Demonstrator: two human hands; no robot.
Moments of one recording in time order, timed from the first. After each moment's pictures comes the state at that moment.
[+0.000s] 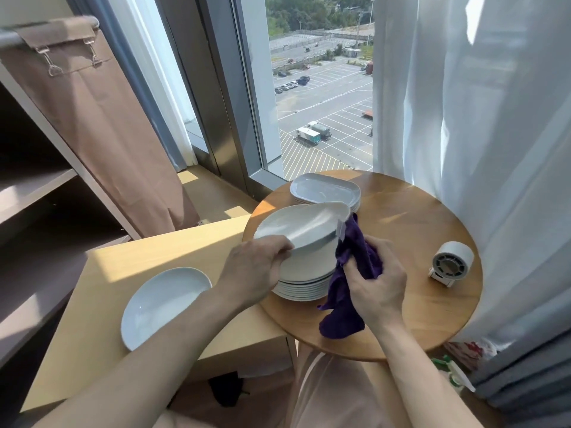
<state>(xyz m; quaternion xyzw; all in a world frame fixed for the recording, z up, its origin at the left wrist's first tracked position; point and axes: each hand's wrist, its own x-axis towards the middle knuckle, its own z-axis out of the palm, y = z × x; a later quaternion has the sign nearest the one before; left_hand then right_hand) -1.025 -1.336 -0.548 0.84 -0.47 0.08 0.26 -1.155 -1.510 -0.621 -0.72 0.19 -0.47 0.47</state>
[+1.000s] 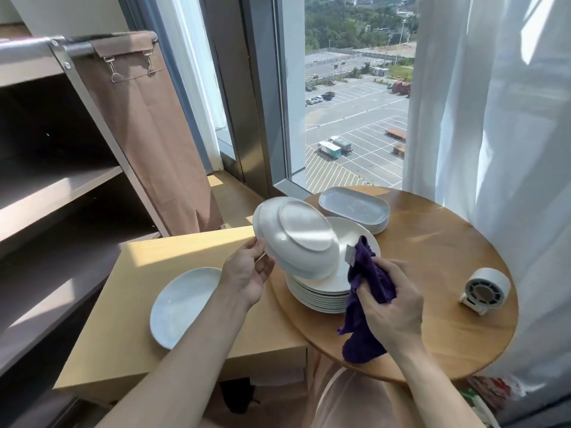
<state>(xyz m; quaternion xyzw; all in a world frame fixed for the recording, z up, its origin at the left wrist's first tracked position) -0.985 -1.306 -0.564 0.49 0.12 -0.25 0.83 -1.153 -1.491 -0.621 -0.77 0.15 -0.42 0.46</state>
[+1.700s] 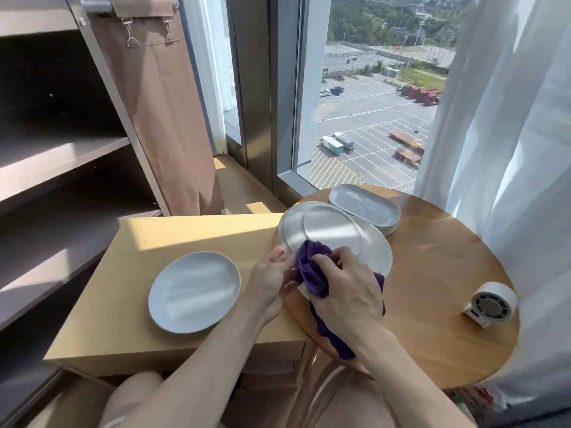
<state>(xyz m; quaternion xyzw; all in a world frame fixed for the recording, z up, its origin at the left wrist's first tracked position) -1.015 -1.311 -0.594 0.53 -0.01 -0.30 0.79 -1.104 -1.435 -0.596 -0.95 0.08 -0.29 0.10</state>
